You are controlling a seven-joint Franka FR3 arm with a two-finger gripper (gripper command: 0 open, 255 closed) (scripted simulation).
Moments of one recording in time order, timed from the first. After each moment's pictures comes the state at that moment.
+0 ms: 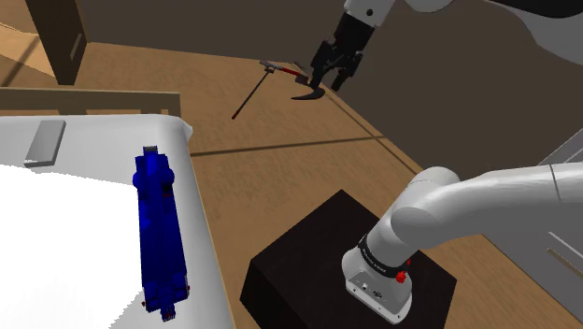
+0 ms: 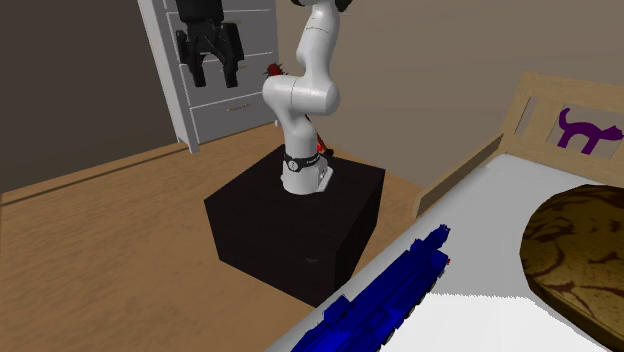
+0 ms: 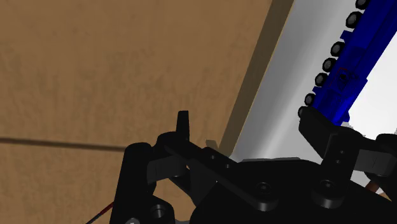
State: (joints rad) arm 0.02 -0.74 -0.05 -2.33 0.09 1.69 0.06
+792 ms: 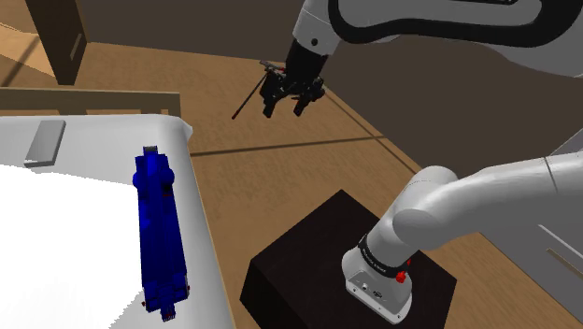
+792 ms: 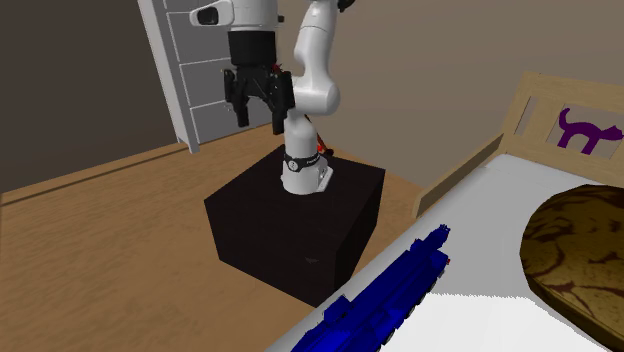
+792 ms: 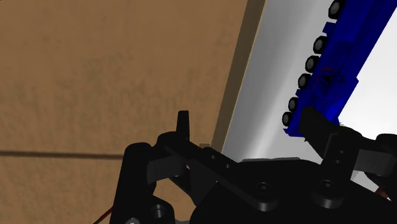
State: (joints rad) arm 0.07 -0.68 0.19 -2.44 0.18 1.90 0.34
